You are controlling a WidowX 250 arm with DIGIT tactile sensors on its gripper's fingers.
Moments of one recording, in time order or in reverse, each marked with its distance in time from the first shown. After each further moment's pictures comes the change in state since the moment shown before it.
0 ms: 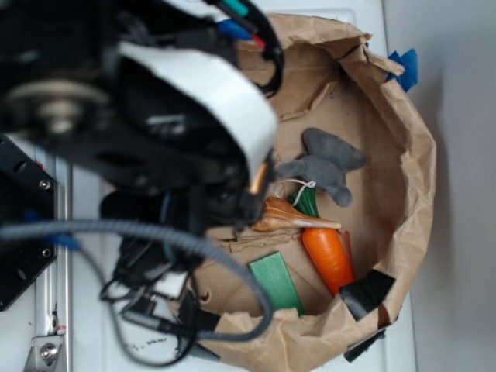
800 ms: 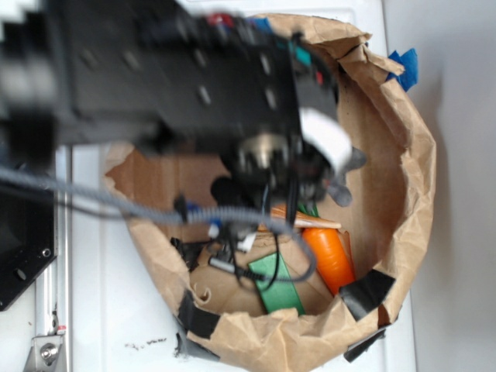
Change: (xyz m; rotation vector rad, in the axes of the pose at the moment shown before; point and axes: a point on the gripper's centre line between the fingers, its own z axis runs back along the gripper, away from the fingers) arm 0.014 0.027 -0.089 0.089 0.083 -0.092
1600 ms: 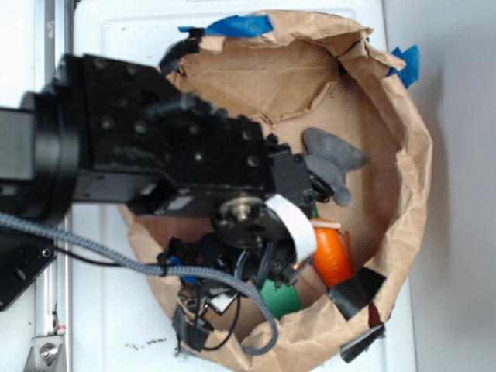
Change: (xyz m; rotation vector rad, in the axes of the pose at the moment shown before) arm 0.014 -0.038 -0.017 -0.138 -0.173 -0.292
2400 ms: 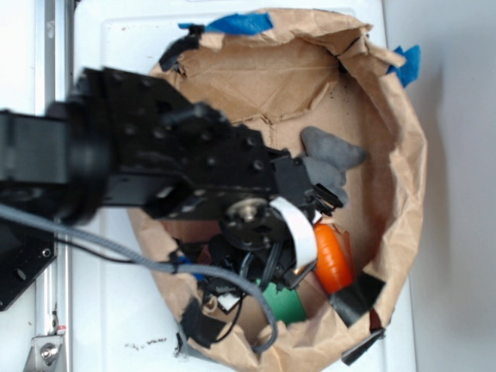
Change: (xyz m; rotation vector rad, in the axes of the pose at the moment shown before) arm -0.001 0.006 -0.020 -0.014 -0.019 -0.059
